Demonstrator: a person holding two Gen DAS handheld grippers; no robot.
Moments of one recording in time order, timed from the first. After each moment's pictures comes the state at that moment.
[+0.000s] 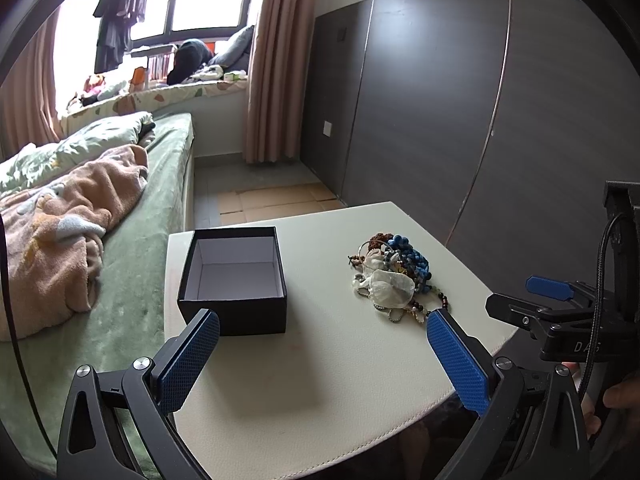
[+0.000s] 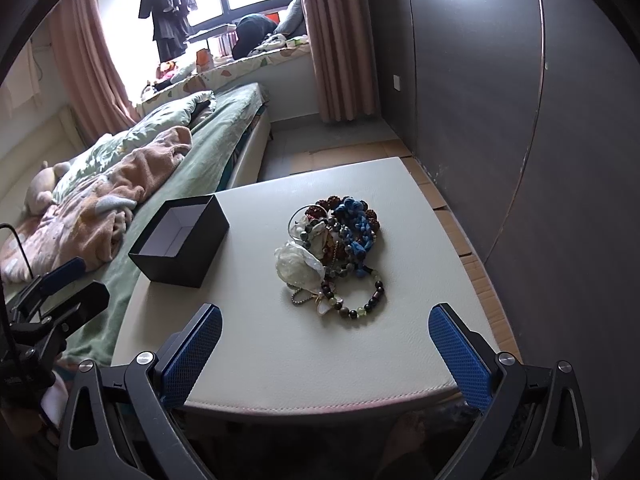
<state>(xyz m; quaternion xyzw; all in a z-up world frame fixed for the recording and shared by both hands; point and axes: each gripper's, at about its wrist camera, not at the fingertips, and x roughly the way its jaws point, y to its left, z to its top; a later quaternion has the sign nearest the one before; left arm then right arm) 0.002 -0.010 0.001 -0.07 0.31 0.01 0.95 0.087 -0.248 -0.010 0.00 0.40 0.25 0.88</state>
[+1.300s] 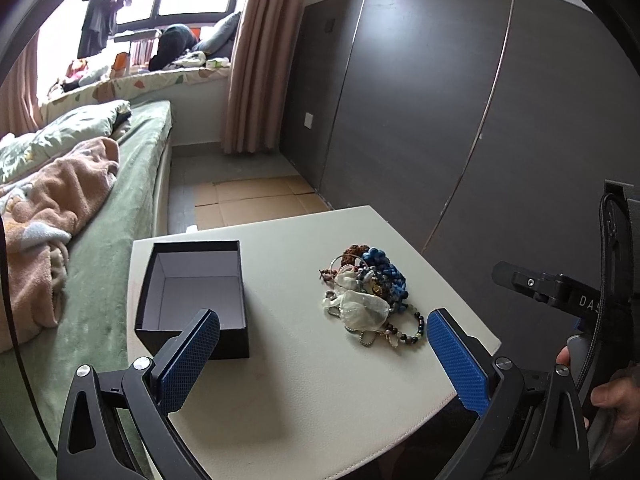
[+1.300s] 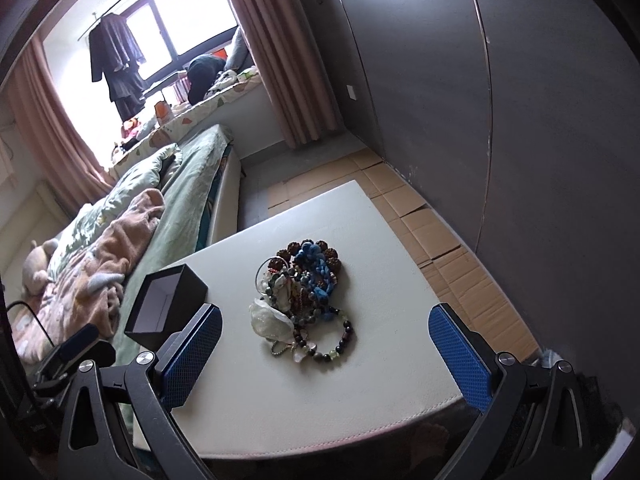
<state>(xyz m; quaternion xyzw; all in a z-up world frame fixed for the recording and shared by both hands) 0.047 -0.015 0.009 -0.10 0.32 -0.03 0.94 0.120 -0.285 0.008 0.11 0.39 0.19 0.89</state>
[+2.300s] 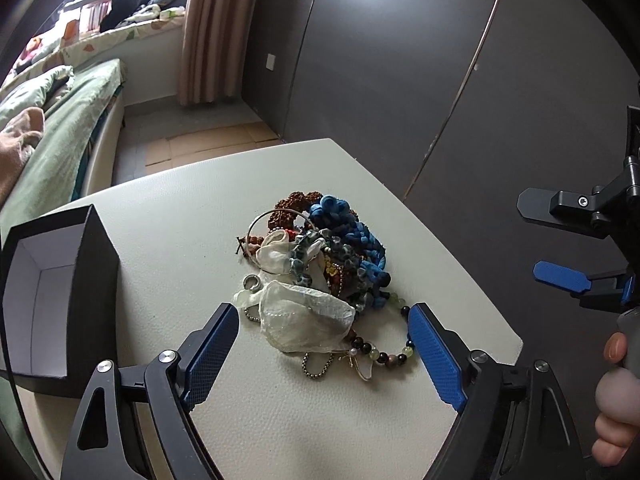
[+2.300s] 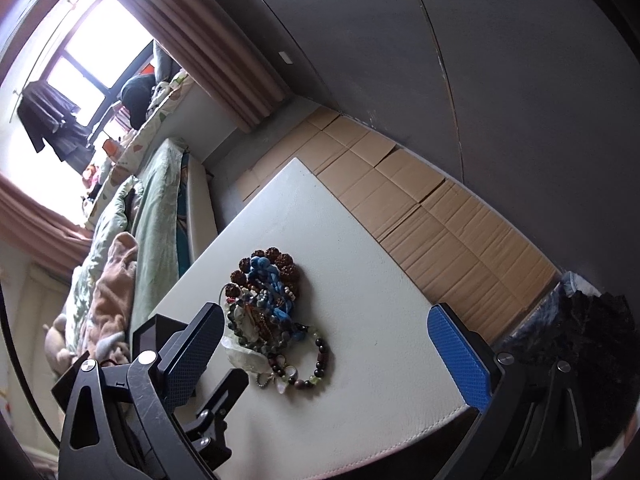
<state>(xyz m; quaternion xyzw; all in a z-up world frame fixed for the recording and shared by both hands) 0.143 -0.075 -0.066 -0.09 0.41 -0.09 0.90 0.188 -0.315 -0.030 0.23 0.48 0.13 0.84</state>
